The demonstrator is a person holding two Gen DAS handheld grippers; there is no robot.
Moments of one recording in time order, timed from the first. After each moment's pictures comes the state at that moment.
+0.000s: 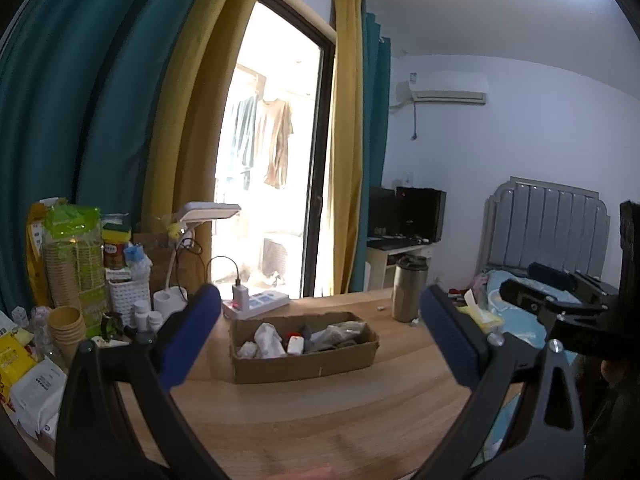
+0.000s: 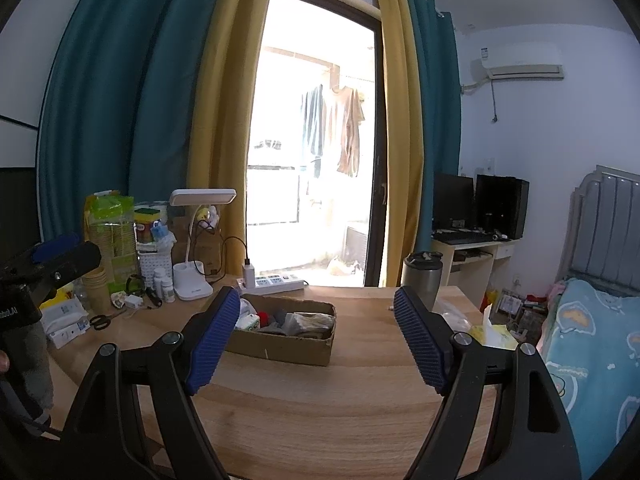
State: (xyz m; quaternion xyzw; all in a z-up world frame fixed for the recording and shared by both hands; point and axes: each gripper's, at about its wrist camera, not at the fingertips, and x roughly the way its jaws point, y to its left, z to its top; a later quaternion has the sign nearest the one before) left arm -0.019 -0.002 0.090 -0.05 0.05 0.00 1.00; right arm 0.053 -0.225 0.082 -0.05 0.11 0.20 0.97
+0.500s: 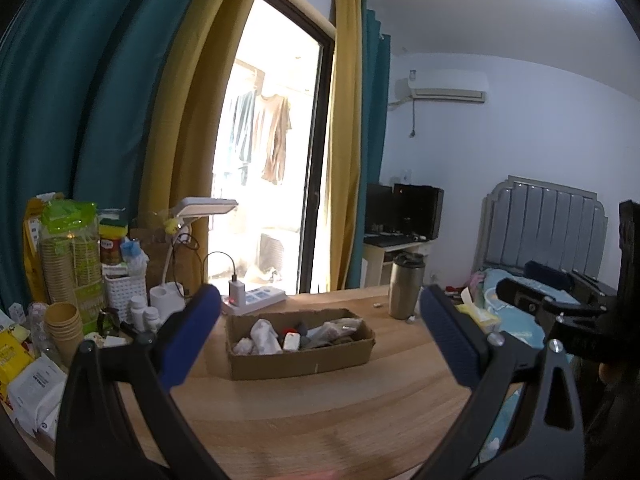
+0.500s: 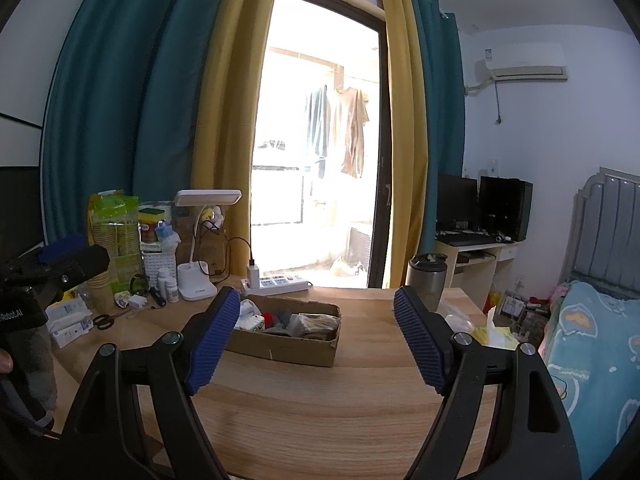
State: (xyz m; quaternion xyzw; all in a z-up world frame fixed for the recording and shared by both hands) left arm -0.019 -0.001 0.089 -0.06 0.06 -0.01 1.00; right arm 0.051 -0.222 0.083 -0.06 0.11 0.21 0.97
